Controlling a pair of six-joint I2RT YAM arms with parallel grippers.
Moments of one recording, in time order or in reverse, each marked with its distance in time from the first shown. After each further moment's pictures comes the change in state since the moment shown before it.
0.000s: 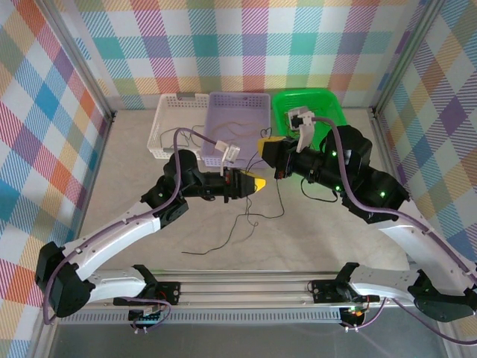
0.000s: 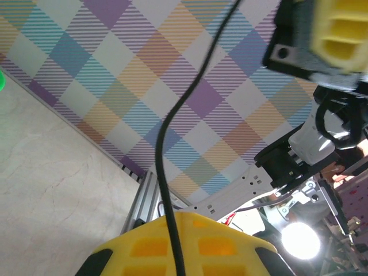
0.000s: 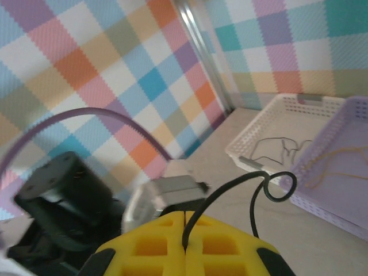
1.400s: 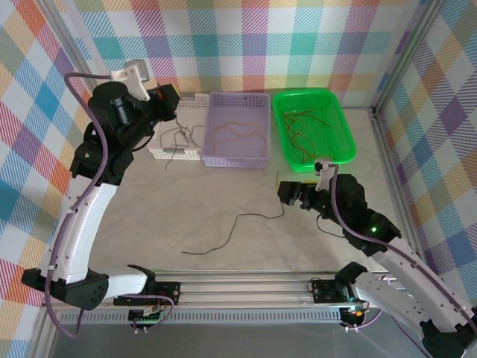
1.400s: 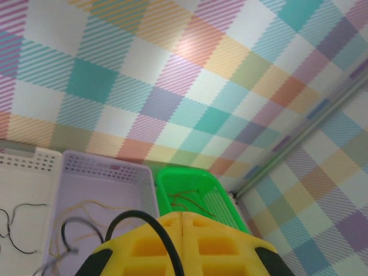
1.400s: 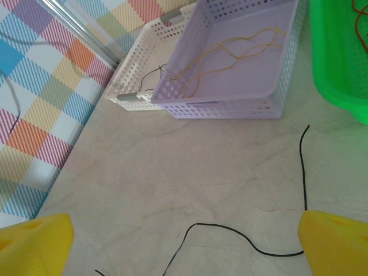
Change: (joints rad) left arm 0.436 0.103 0.762 -0.762 -0.692 0.211; right arm -0.203 -0.364 -0.682 0.070 0.062 0.153
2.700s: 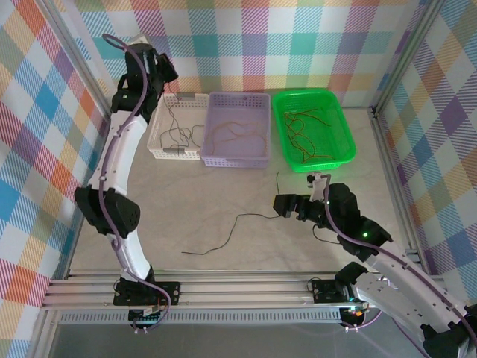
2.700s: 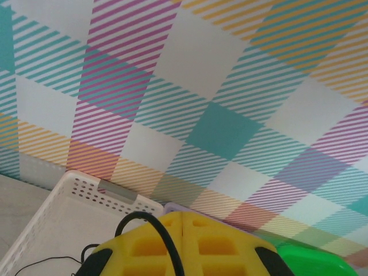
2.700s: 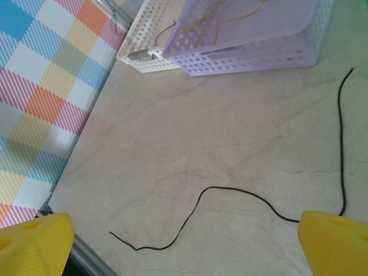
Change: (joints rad) left arm 0.175 0.604 0.396 0.079 -0.198 0.039; right arm 0.000 -0.027 -0.167 0.103 -0.163 0.054
